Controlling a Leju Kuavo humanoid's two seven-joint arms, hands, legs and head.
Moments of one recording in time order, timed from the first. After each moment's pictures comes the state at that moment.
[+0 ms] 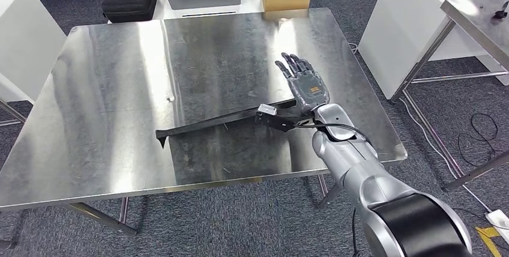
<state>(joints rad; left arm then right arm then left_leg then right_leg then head) -0.09 -0.36 1.55 -0.37 -1.18 0.70 -0.29 -1.00 0.12 0.41 -0.30 1.24 -0.39 -0.30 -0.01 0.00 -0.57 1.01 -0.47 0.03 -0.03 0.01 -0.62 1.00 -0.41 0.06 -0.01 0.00</state>
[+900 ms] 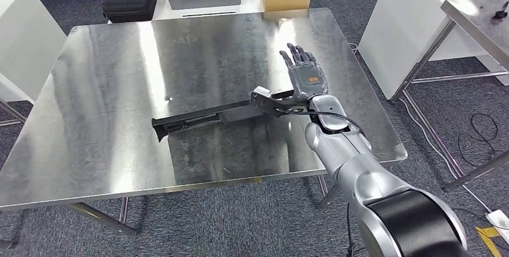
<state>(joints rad) -0.10 -0.36 1.55 -0.33 -1.06 0.70 -0.29 -1.02 0.16 0.40 -0.35 1.27 -0.35 -0.14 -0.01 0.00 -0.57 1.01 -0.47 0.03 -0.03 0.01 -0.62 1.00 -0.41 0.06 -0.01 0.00</state>
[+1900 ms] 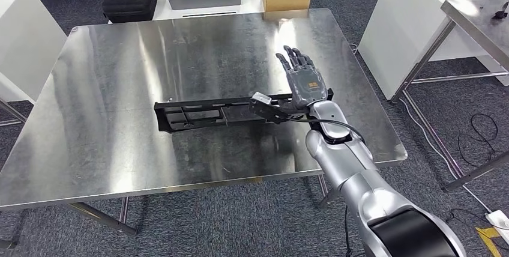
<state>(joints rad) -0.10 -0.36 1.55 -0.29 -1.00 0.70 -0.32 -0.87 0.10 0.50 -0.63 1.17 -0.29 -0.13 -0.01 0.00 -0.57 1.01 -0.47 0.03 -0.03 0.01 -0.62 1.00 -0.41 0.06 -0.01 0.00</state>
